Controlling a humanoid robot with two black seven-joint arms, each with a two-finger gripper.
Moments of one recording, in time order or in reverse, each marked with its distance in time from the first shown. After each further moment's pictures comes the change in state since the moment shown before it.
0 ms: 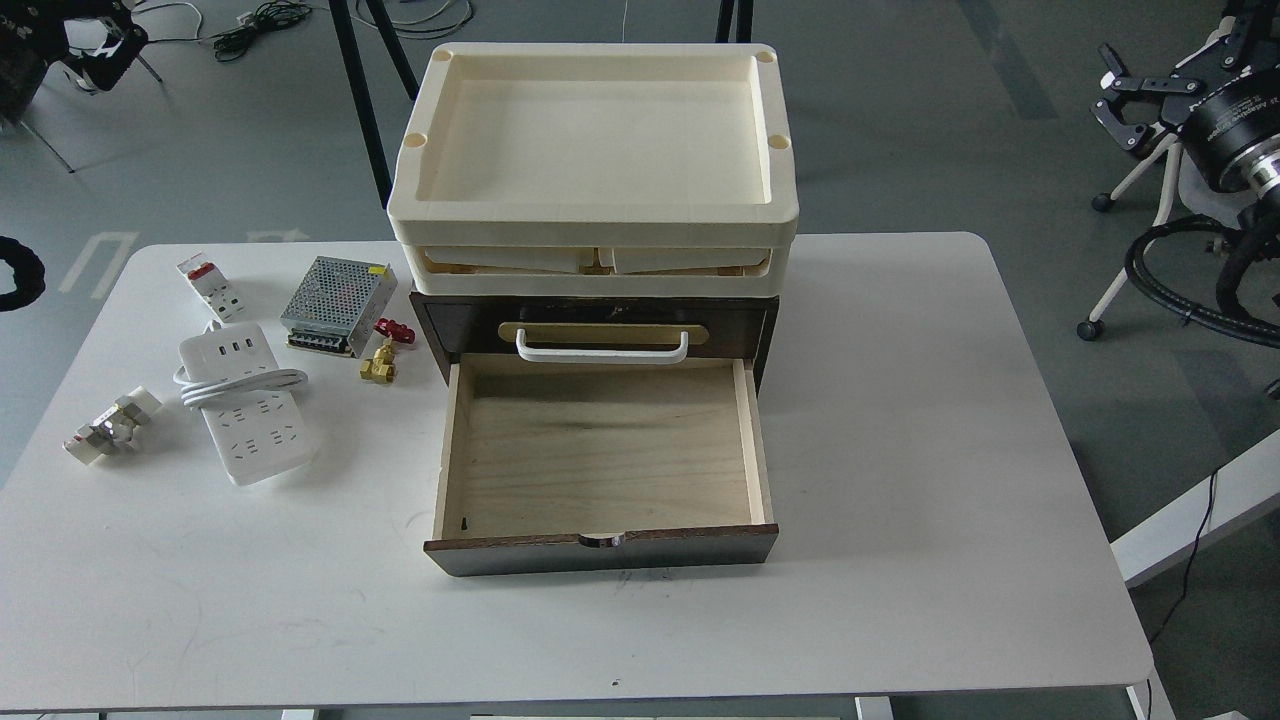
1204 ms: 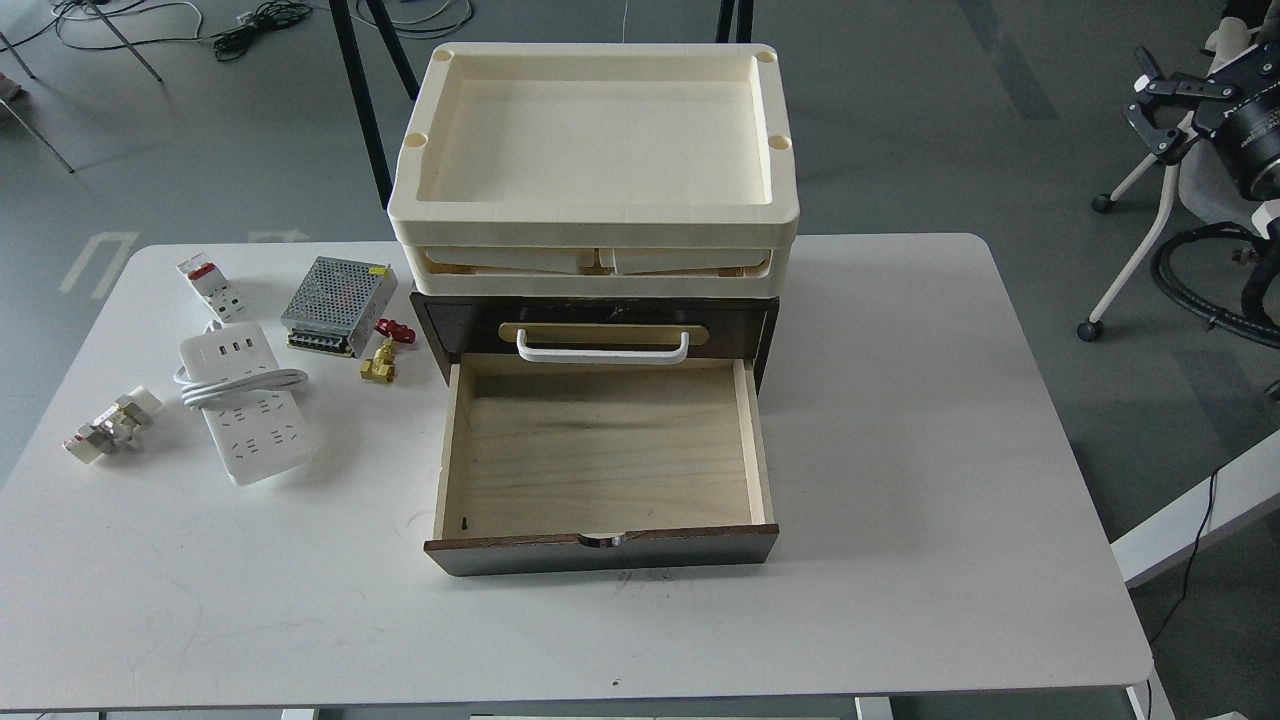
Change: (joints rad) left arm 0.290 0.343 -0.392 -0.594 0.237 -0.001 -0.159; right arm -0.024 -0.024 0.032 -0.004 -0.003 0.000 0.000
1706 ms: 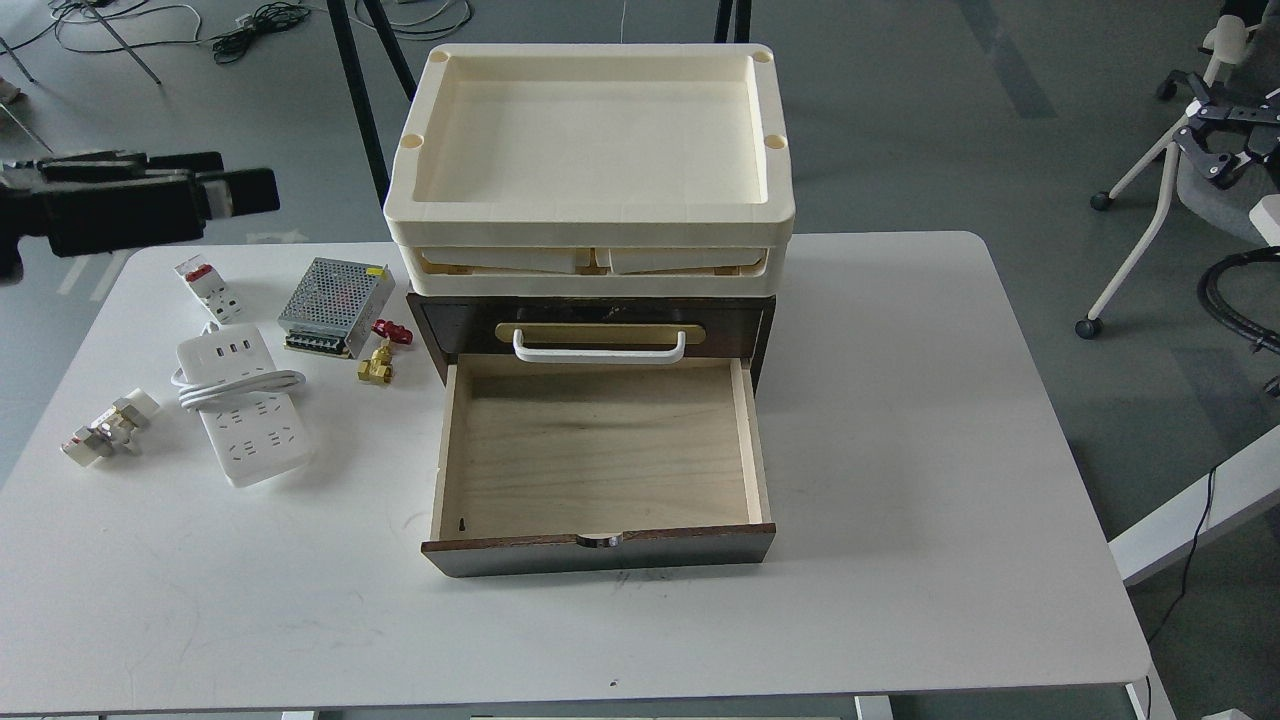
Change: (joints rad) left arm 0.010 0.322 0.206 -0.286 1.362 0.001 0.000; right arm -0.051 -0.075 0.002 -0.001 0.000 0.000 0.002
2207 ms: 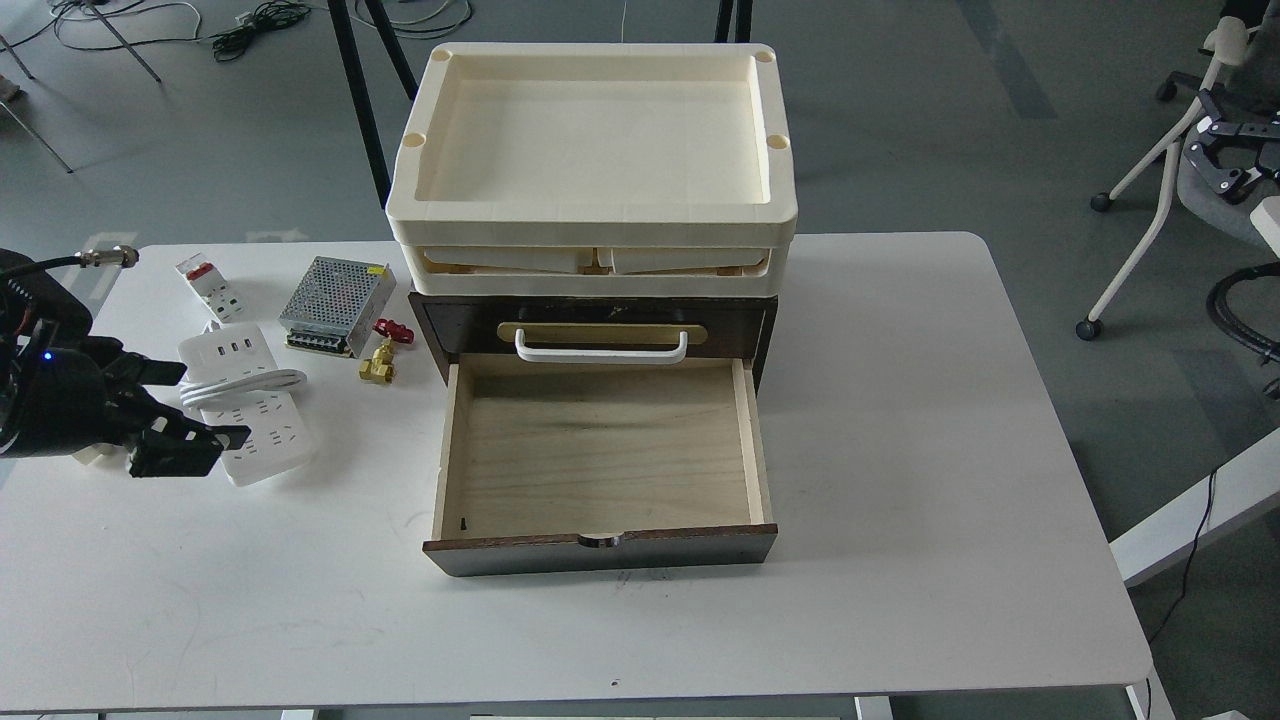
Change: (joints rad) left arm -0.042 -0.255 0.260 0.283 0.637 0.048 0.000; right arm -0.022 -0.002 0.002 -0.005 0.000 0.000 0.000
